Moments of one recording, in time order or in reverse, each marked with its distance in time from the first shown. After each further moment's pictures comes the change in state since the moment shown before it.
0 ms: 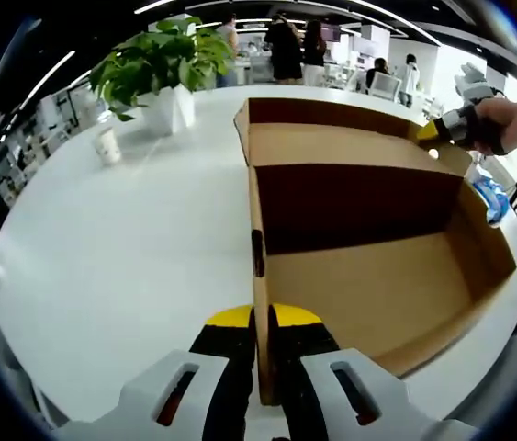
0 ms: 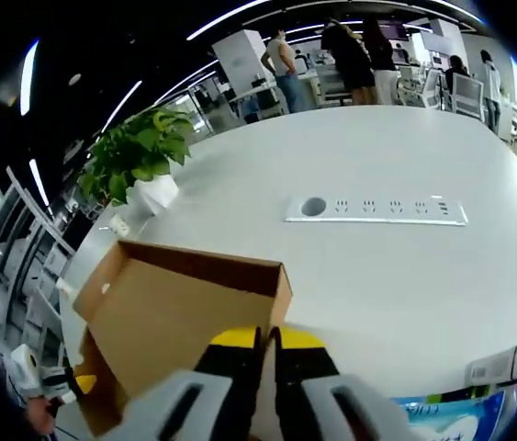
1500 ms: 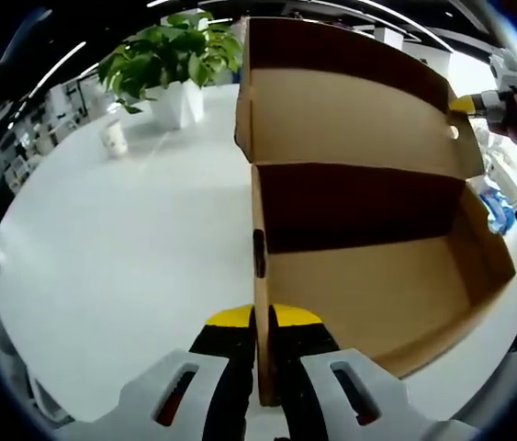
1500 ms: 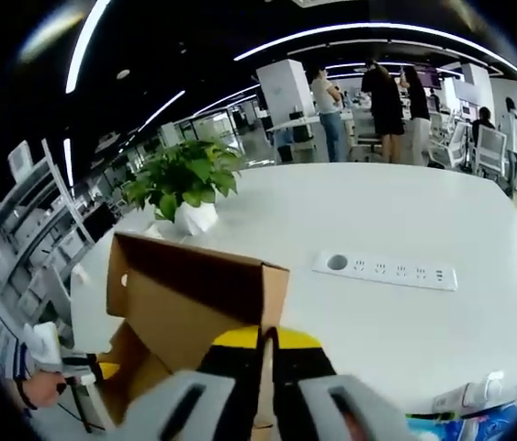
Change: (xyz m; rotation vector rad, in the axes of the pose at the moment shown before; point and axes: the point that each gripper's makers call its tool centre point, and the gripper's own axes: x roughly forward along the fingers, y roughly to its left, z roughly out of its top) left arm 0.004 0.000 0.002 -0.055 0.010 0.030; right arm -0.061 0.038 0.040 -0.177 -0.147 0.076
